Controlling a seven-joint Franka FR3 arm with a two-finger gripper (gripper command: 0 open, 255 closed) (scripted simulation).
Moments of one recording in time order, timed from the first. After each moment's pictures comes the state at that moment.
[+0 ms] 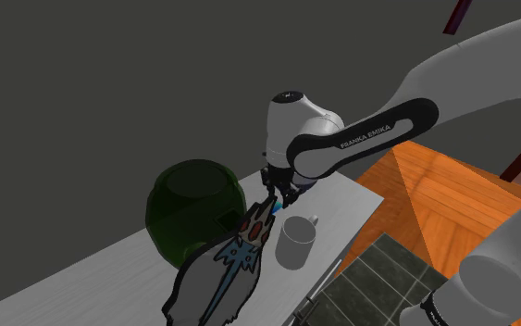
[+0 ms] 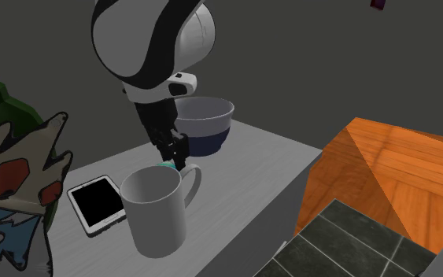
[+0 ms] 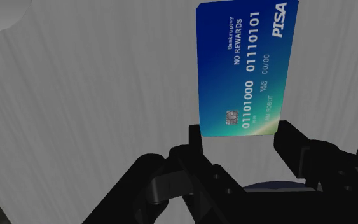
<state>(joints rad) -0.31 0.06 0.68 -2.26 -0.22 2.23 1.96</state>
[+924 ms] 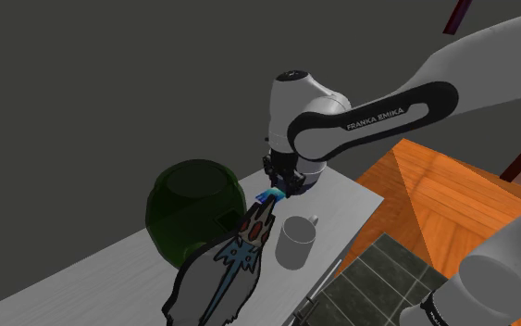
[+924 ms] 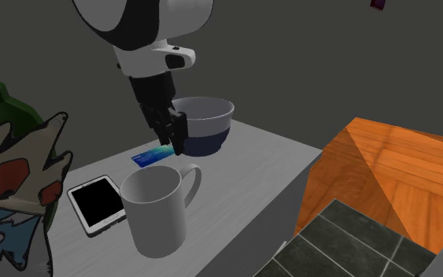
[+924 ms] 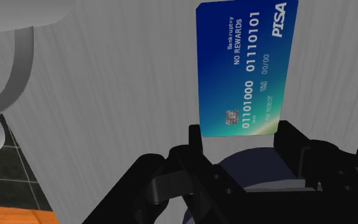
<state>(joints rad) -0.31 -0.03 0.68 -2.21 -0.14 2.12 1.90</state>
